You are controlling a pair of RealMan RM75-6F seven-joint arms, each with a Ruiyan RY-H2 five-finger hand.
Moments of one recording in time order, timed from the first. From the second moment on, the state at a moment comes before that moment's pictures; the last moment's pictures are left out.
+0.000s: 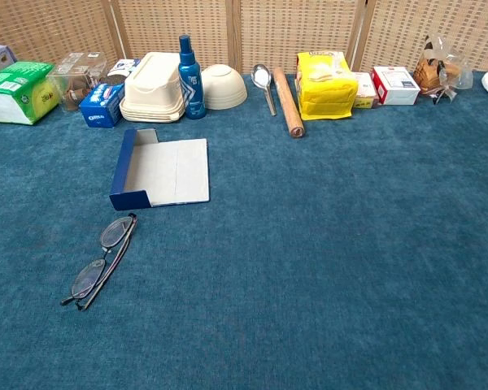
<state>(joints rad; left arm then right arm) 0.02 -1.13 -0.01 -1.69 1.53 1.60 0.14 -0.02 -1.29 0.08 -1.62 -1.47 1.58 -0.08</state>
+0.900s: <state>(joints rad) -0.10 -1.01 -0.03 -1.77 1.47 1.35 -0.03 -0.03 -1.29 0.08 -1.60 -1.46 1.59 -0.06</state>
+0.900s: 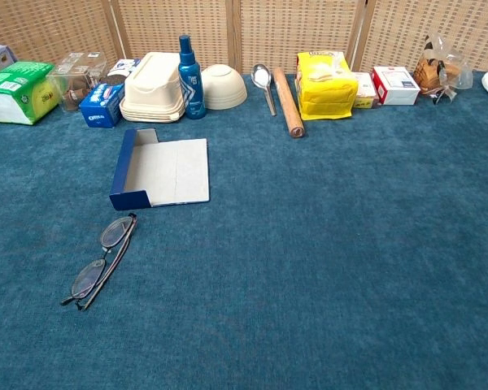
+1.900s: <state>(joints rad) -0.66 -1.07 -0.24 -1.58 1.04 0.34 -0.59 -0.07 -1.28 0.09 -1.58 -1.44 1.64 -0.02</state>
